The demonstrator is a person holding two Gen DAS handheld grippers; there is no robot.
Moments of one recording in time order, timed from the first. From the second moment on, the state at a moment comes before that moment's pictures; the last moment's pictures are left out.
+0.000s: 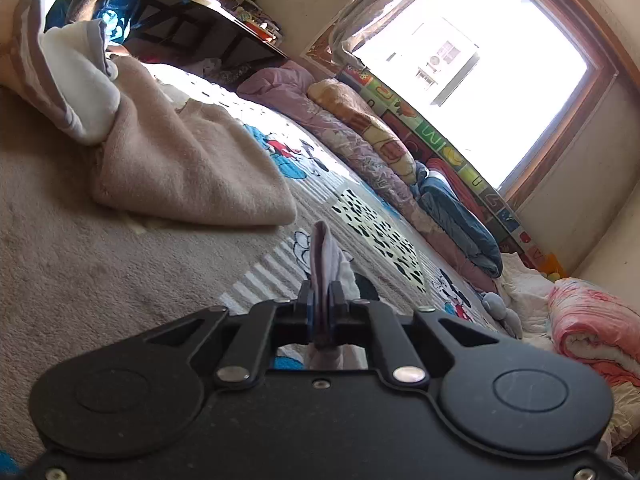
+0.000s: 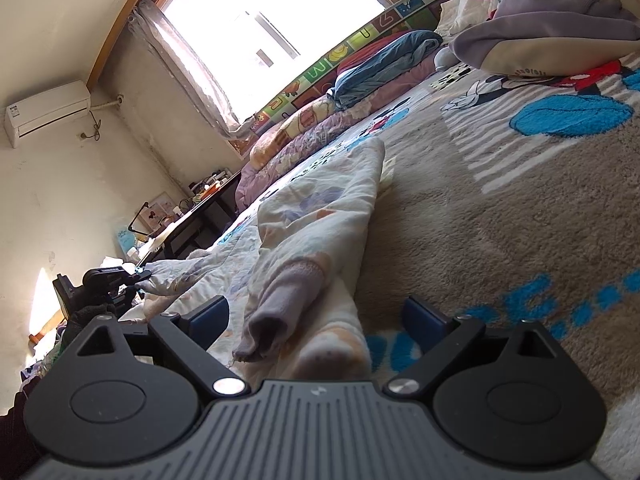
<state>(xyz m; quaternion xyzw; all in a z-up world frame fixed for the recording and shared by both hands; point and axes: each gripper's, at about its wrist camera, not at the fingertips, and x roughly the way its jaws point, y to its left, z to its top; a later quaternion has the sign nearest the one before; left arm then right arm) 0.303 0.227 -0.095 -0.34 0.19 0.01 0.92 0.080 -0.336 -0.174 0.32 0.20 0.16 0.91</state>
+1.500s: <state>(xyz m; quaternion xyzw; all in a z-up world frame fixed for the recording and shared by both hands) 0.255 0.120 -0.078 -0.19 0.28 -0.01 0.94 0.047 -0.332 -0.129 0.34 0.18 0.06 0.92</state>
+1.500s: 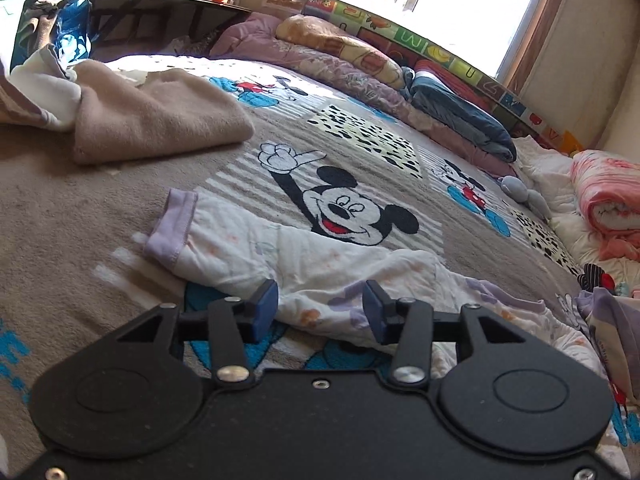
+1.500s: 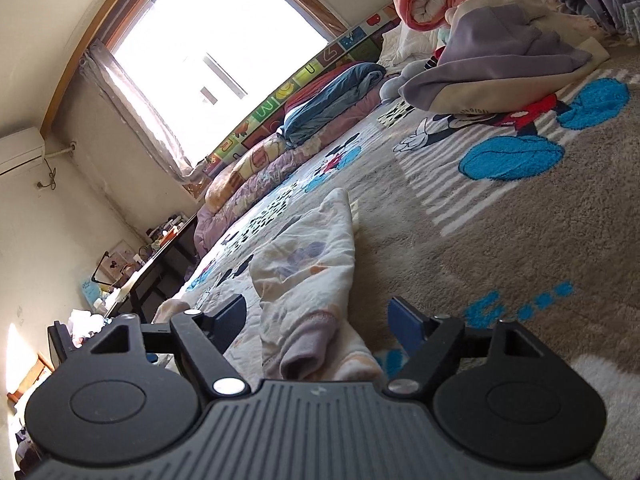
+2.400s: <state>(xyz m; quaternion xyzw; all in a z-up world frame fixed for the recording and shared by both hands) 0.179 0.012 -0.083 -0.15 0.28 -0.15 0.94 0.102 -0.394 -0.055 0.22 0.22 0.00 0.95</state>
